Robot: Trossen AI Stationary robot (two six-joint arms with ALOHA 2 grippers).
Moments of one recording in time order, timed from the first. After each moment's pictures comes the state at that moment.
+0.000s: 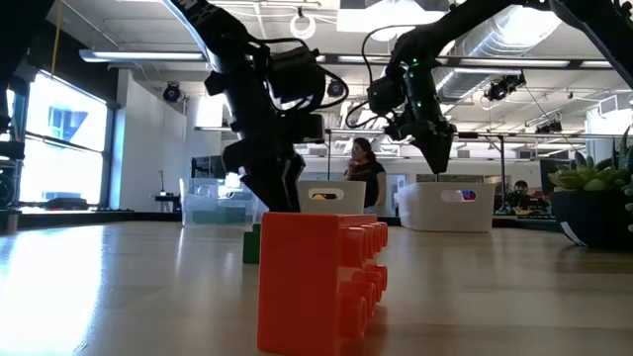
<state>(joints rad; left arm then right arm) 0.30 1.89 1.15 -0.41 0.07 0.32 -0.74 1.97 1.72 -1.41 0.17 -0.05</state>
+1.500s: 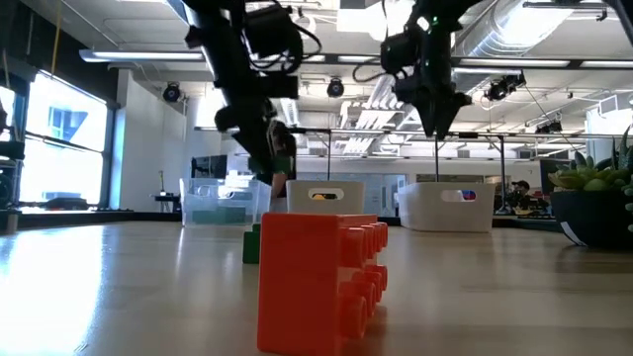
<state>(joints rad) 0.37 1.65 1.15 -0.59 -0.19 0.32 -0.71 1.77 1.72 -1.43 0.01 0.18</state>
